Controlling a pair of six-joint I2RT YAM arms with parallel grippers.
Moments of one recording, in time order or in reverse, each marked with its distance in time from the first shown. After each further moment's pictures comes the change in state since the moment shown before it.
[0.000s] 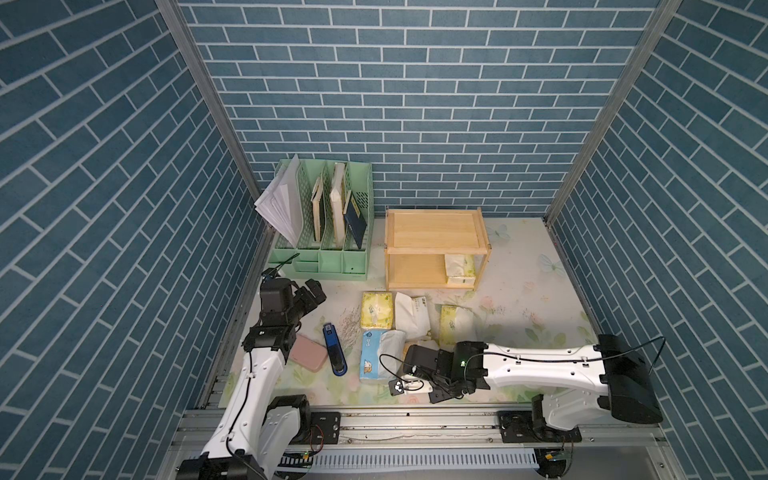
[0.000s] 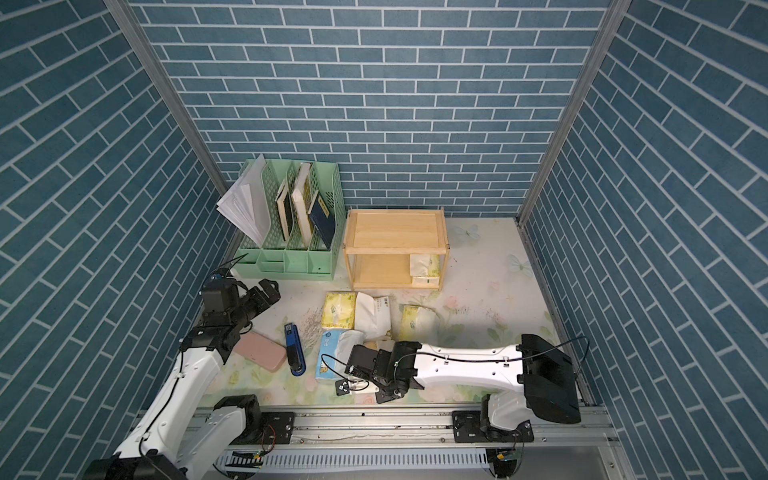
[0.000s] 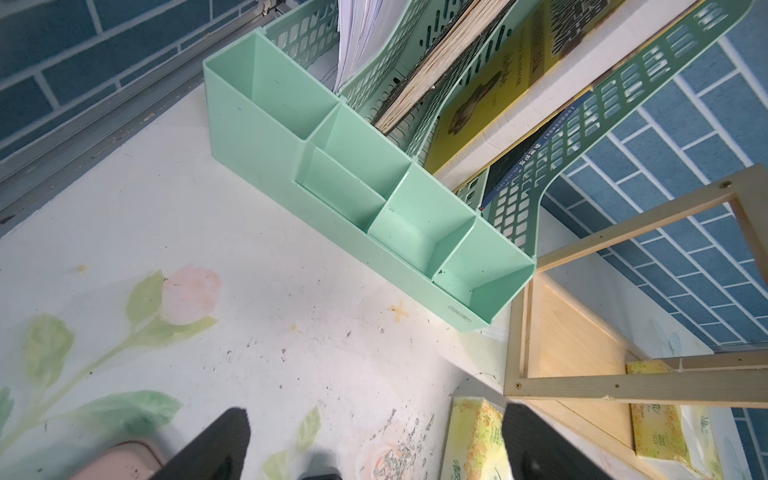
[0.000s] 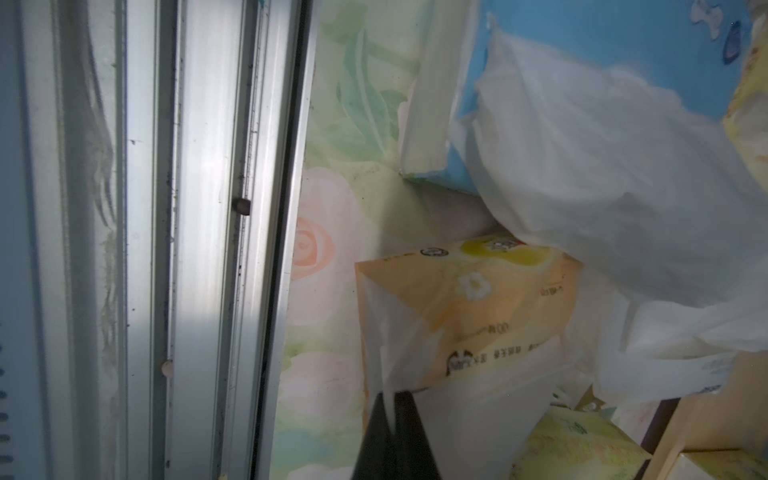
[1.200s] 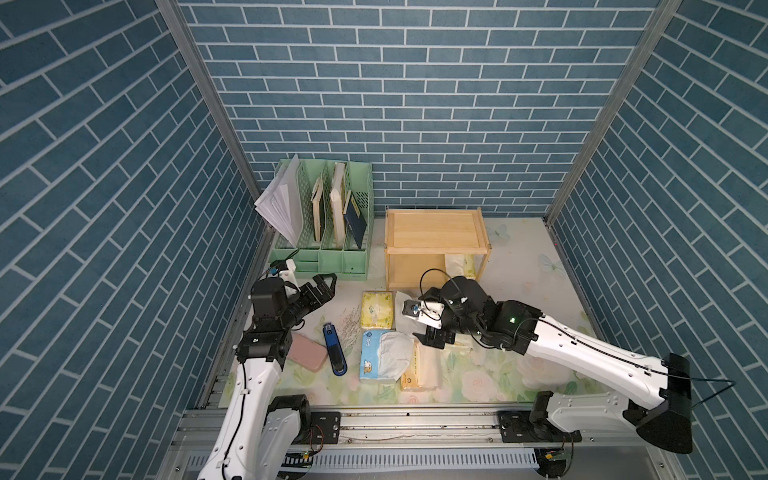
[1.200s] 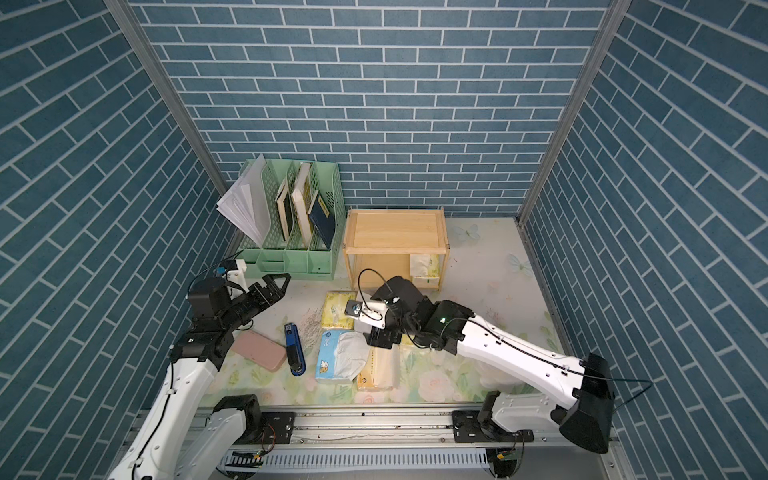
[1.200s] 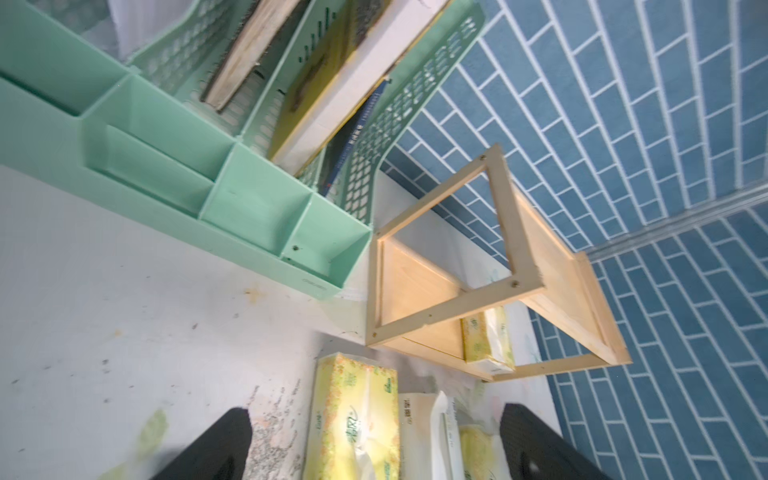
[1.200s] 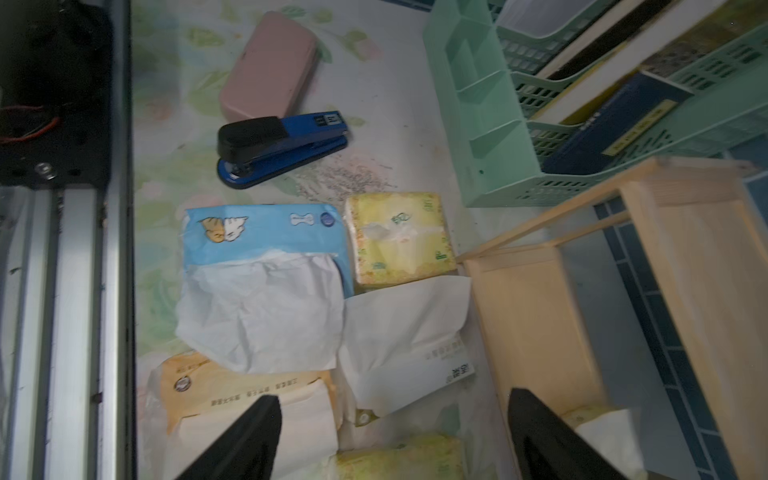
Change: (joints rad) left arm -0.008 -0.119 0.027 0.052 0.406 -0.092; right arm -0.401 -0.246 0.116 0.269 -0.156 0.008
